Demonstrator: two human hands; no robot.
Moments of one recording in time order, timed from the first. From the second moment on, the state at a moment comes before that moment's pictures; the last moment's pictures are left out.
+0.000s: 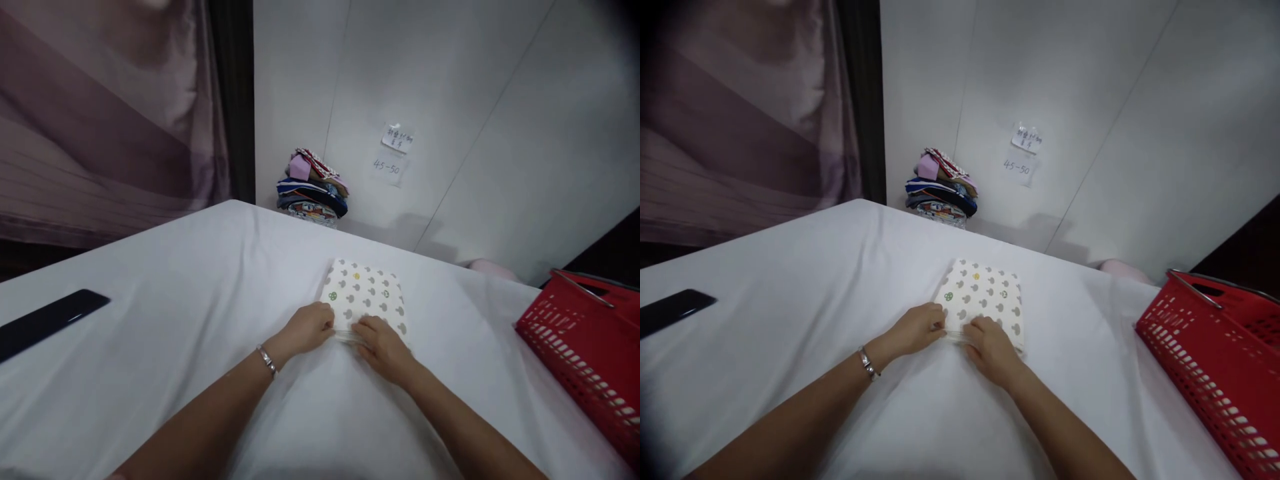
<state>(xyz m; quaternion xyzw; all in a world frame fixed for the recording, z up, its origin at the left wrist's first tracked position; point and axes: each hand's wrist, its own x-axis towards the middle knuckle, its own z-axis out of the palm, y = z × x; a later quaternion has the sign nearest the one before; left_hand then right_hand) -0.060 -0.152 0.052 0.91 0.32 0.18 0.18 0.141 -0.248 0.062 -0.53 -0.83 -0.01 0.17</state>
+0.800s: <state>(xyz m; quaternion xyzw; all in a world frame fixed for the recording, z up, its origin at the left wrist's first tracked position) -0.054 -0.147 0.048 0.83 0.49 0.17 0.20 0.120 -0.246 0.032 -0.54 -0.80 -0.01 0.24</state>
